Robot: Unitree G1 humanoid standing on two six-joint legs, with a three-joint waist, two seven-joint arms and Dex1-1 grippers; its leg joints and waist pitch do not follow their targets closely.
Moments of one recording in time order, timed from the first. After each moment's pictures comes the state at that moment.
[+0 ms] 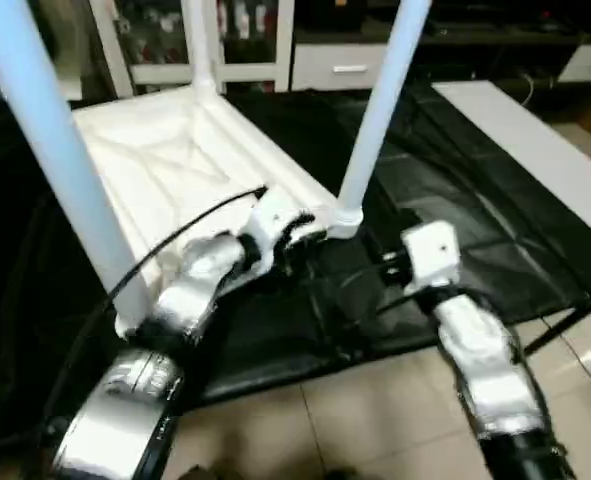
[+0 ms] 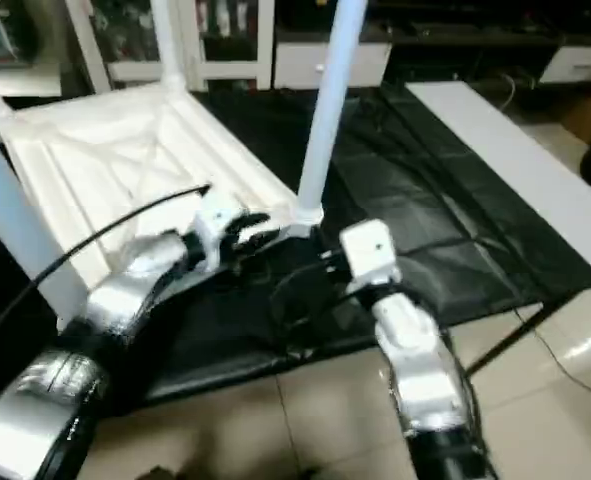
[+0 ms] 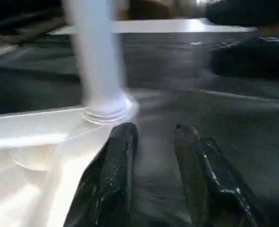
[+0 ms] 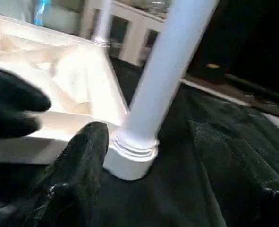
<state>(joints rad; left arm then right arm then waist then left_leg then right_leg) -0.56 0.23 -0.18 0.47 -0.06 0.05 -0.85 -0.20 -0.21 0.06 0.12 0.03 -0.06 0.34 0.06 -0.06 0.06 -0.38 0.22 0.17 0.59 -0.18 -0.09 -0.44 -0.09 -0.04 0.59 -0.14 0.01</state>
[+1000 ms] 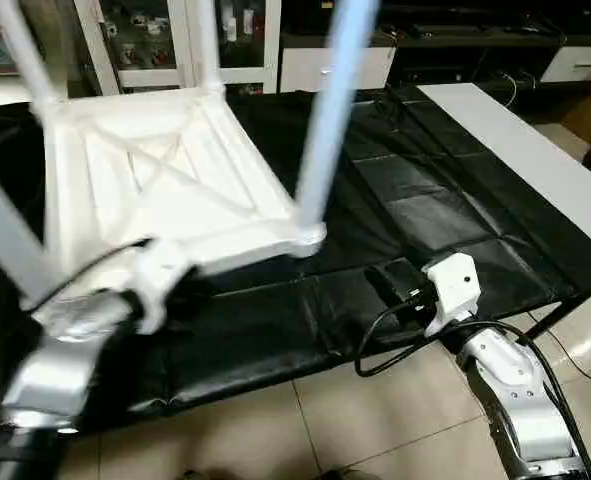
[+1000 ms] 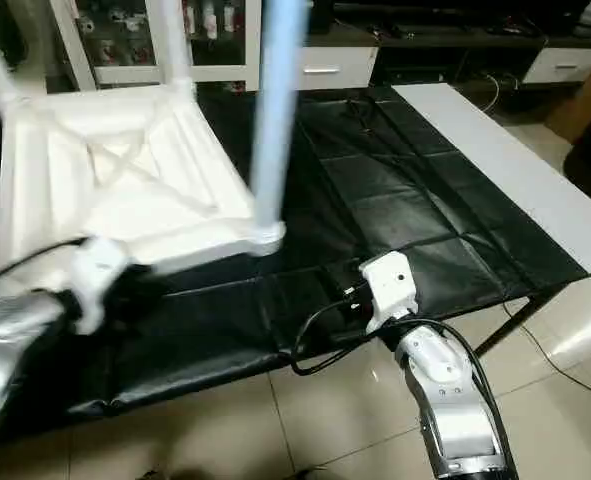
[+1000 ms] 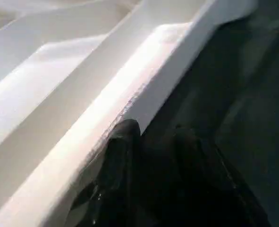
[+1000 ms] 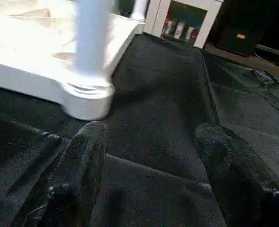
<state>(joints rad) -0.18 0.54 0.03 0.02 0.05 0.43 -0.65 -0.07 -0.24 0.06 0.03 0.08 0.01 0.42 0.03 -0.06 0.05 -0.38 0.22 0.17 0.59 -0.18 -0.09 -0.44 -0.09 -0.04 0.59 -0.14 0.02</state>
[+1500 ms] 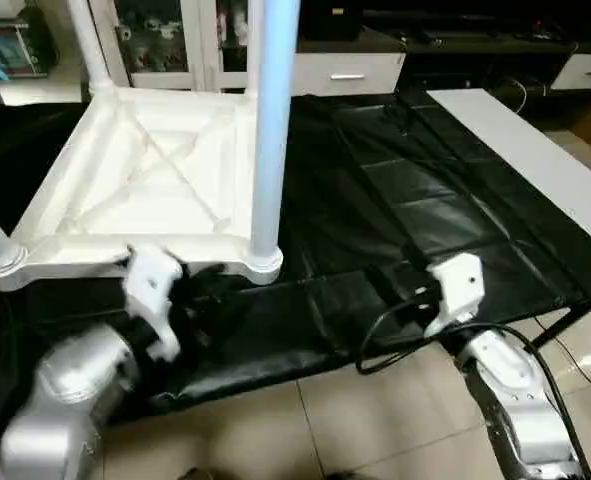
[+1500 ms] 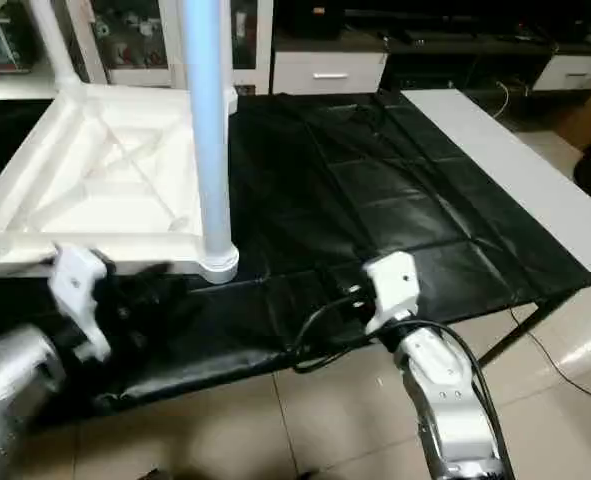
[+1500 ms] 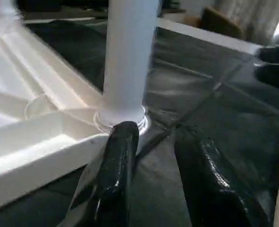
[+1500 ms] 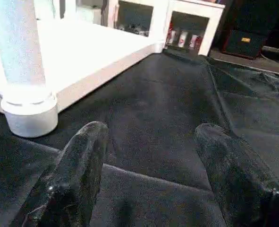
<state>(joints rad) 0.05 0.26 0.07 -0.39 -0.21 0.49 -0.56 -0.05 -0.22 0.03 0.01 0.16 0.01 0.44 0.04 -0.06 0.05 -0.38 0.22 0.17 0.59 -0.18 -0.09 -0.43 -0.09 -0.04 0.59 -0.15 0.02</state>
